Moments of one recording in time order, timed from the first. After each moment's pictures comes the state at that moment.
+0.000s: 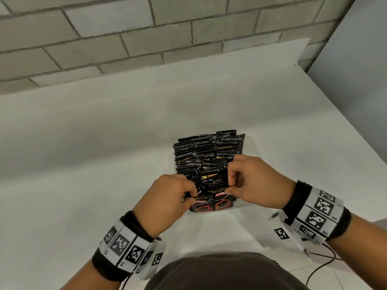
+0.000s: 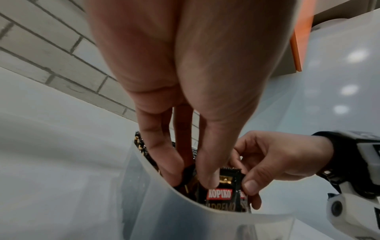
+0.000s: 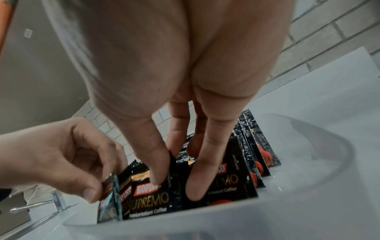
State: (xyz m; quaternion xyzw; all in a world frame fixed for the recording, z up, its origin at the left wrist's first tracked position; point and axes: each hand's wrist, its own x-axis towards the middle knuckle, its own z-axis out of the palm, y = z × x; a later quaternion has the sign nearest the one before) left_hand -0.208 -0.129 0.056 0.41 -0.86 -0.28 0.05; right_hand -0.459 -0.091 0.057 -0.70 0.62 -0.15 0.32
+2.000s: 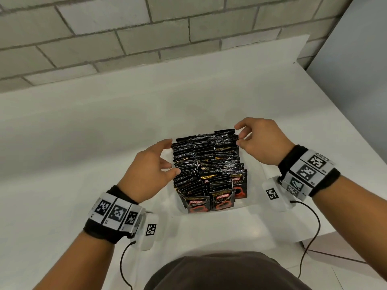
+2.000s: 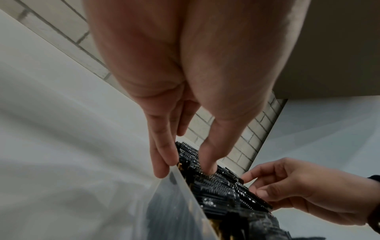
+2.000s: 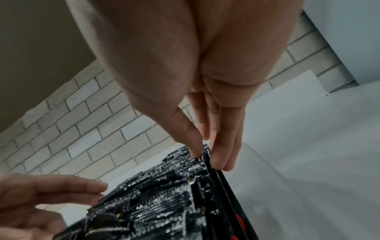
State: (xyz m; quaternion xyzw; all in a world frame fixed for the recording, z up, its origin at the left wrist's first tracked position) left_hand -0.196 -0.186 0.054 0.52 -0.76 -0.36 0.13; right_hand -0.499 -0.160 0.060 -0.60 0.74 -0.18 0.25
